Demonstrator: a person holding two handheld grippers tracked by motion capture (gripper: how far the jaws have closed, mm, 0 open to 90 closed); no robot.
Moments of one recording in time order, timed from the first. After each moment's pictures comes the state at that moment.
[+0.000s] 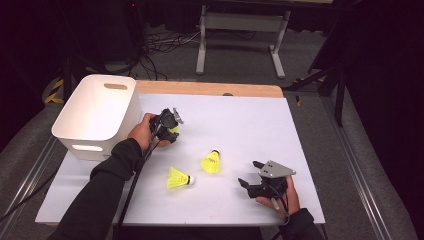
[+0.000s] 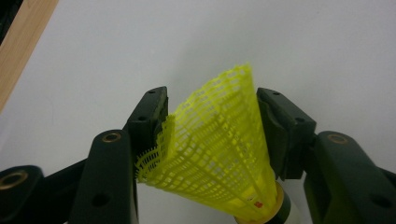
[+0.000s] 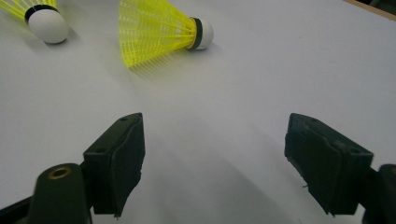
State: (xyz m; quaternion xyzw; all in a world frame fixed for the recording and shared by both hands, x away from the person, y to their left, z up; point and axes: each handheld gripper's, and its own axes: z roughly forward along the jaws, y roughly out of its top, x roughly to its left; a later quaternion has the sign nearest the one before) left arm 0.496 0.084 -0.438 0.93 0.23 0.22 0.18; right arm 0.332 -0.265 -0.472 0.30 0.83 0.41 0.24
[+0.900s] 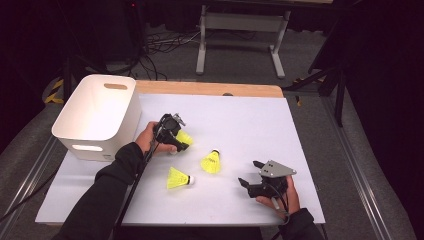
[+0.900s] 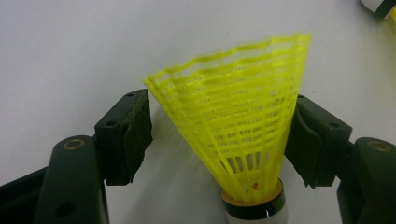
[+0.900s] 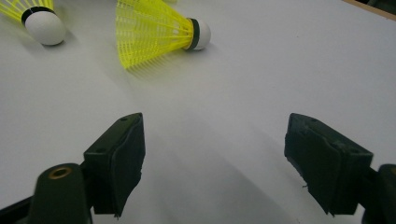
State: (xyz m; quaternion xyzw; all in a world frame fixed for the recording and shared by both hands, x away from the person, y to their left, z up) left arm 0.498 0.079 -0.458 0.92 0.27 0.06 0.27; right arm 0.332 -0.266 -0.472 0.30 0.83 0.41 0.24
